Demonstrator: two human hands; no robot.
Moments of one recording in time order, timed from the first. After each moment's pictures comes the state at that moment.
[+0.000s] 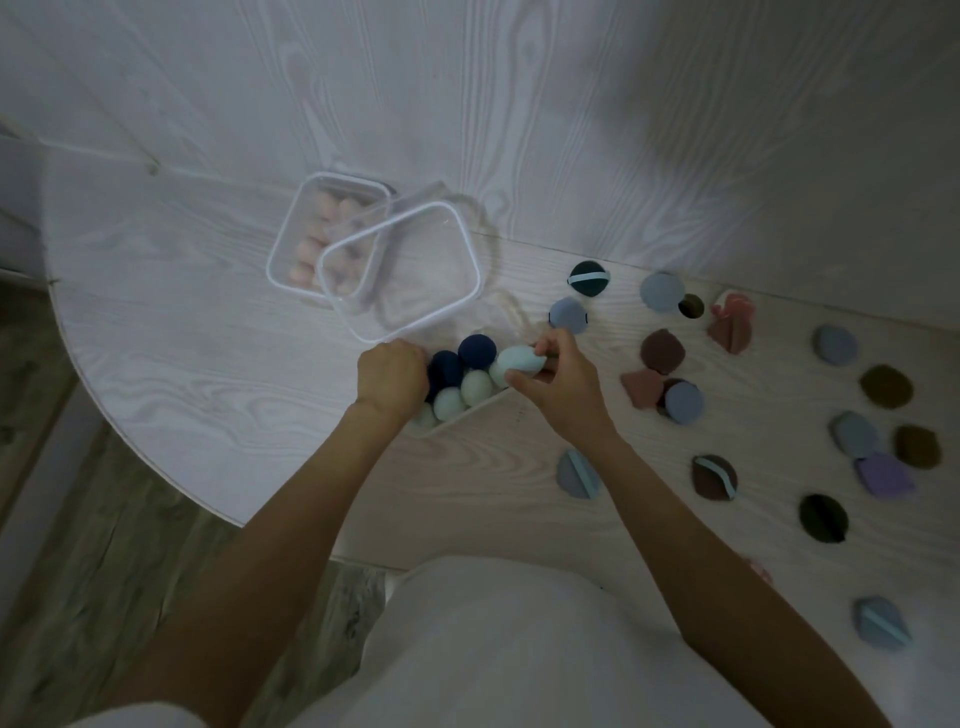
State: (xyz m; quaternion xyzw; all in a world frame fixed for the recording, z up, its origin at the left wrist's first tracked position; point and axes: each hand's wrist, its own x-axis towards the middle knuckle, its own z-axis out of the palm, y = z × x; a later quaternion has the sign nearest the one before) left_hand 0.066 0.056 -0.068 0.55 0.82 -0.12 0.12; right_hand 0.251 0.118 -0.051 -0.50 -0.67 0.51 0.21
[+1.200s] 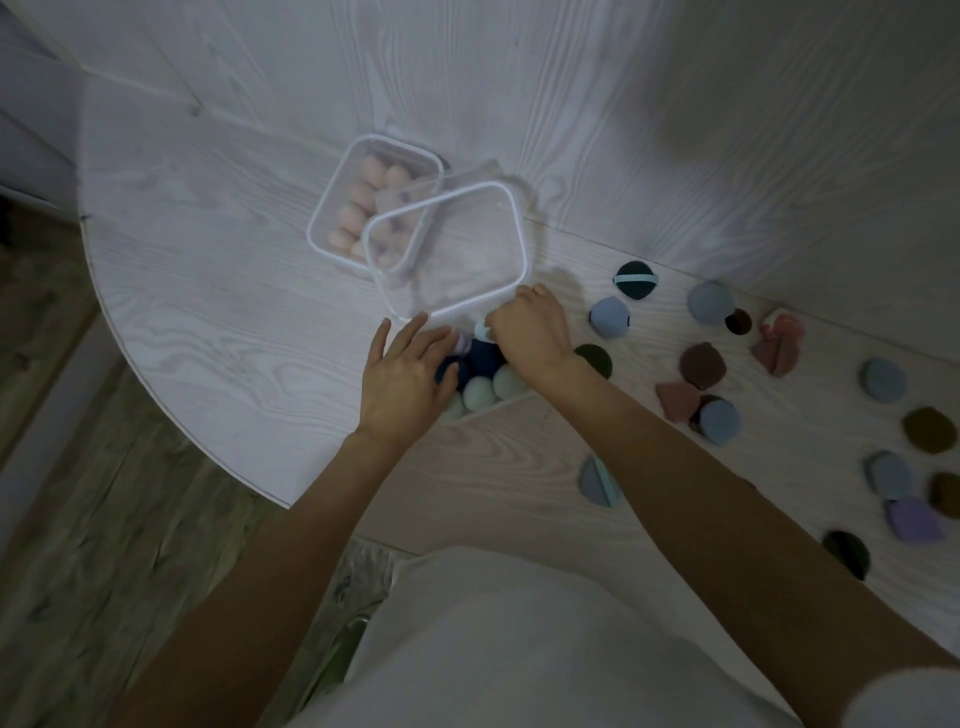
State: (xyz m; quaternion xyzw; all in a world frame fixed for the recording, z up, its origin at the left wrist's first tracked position) left_hand 0.055 0.006 -0.096 0.58 0.80 0.16 0.02; right_hand 0.152 0.148 -0.061 -0.30 -0.95 0.01 -0.13
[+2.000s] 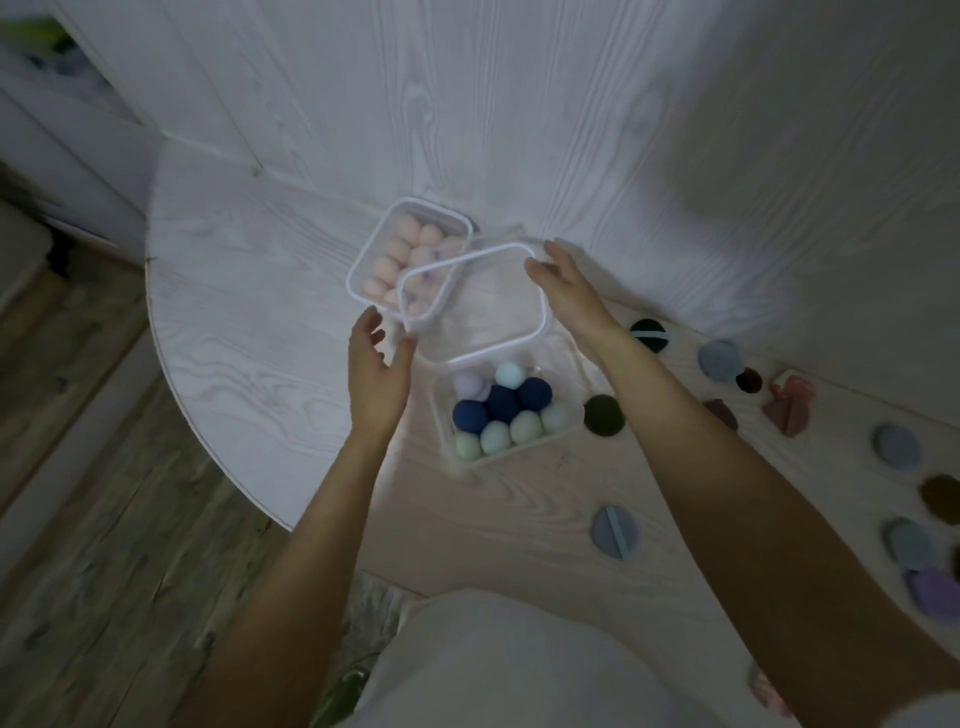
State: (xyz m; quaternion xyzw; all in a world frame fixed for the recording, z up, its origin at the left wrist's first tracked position) left_hand 0.021 0.019 -0.046 0.15 0.79 0.55 0.23; right_hand 0.134 0.208 -0.011 -0.44 -0.64 0.62 0.08
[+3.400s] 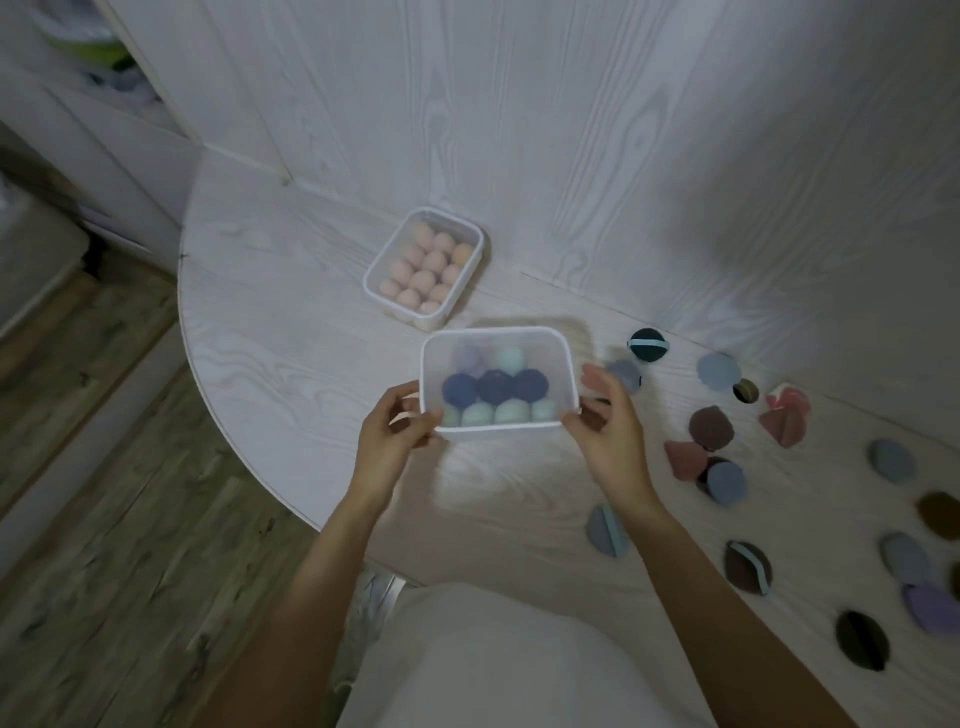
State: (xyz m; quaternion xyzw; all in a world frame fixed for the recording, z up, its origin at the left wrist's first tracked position) left_hand 0.069 -0.042 -0.046 0.13 0.71 0.59 0.37; right_hand 0.243 0.104 -0.033 -0.47 -0.64 0.56 0.24
